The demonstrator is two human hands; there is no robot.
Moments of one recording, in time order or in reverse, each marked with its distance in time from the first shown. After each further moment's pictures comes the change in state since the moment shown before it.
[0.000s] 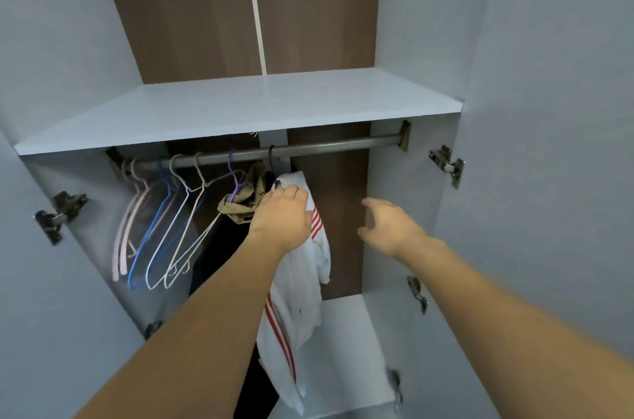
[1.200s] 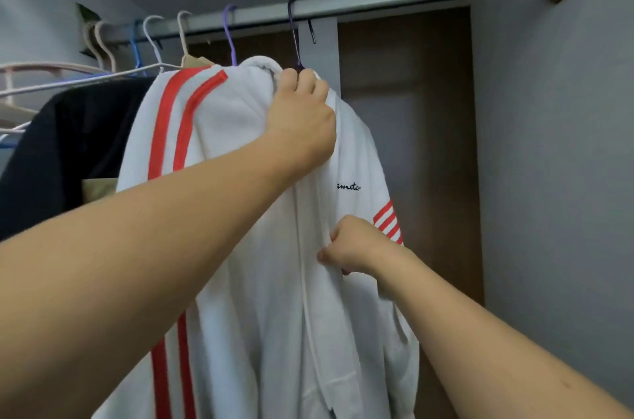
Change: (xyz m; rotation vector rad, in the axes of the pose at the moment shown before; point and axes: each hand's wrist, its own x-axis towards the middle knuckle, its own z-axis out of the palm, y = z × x) left_hand 0.118 -0.050 0.295 0.900 0.651 -0.188; right_hand 0.298 0.075 0.384 0.085 0.071 -0.389
